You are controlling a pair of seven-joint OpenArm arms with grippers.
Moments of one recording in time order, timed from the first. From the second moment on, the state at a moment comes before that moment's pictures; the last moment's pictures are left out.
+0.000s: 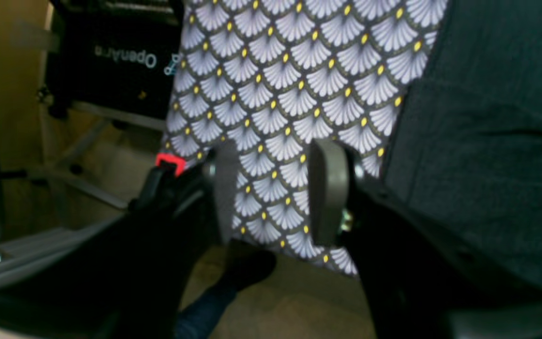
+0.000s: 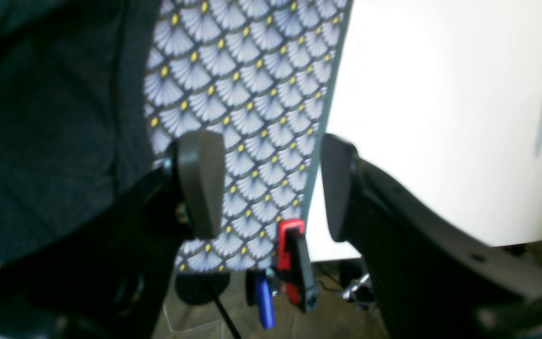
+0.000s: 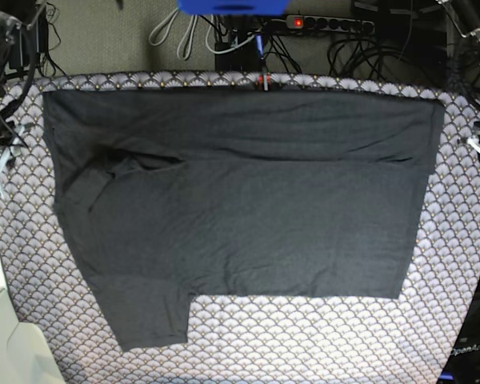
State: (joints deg) left arm 8.8 -24.2 -38.0 98.6 -12.0 -22.3 61.2; right arm -9.7 19.8 34.9 110.4 0.0 40.4 -59.4
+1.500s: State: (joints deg) left arm -37.0 -19.7 -22.2 33.8 -1.5 -11.1 13.5; right arm 39.0 21.9 10.1 27.1 -0.8 28.7 -12.7
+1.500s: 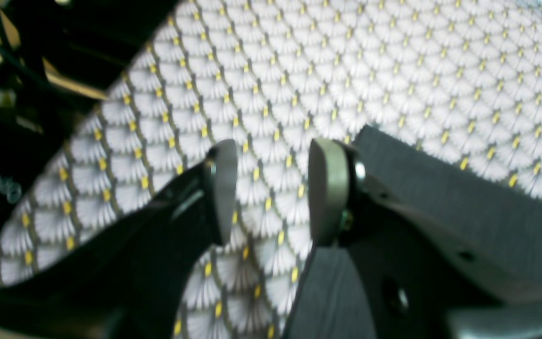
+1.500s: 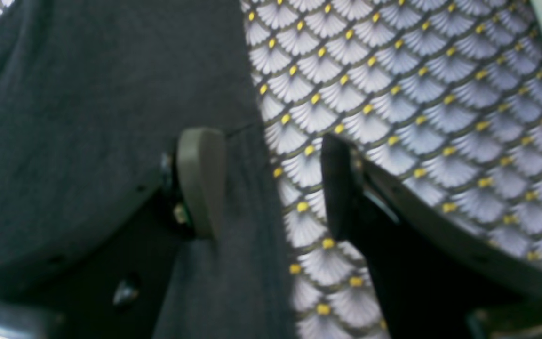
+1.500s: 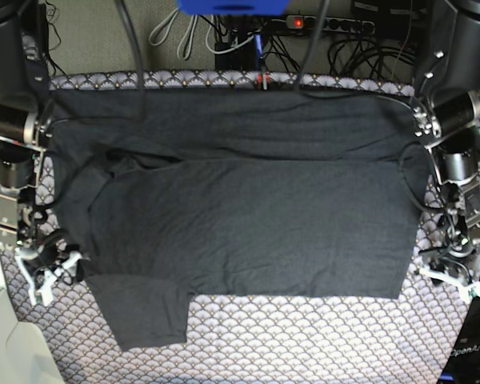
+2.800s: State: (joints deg) left arm -27.8 -18.0 -22.2 45.9 -1.9 -12.1 17.2; right arm 32.7 20.0 9.8 26.3 0.1 21.2 -10.3
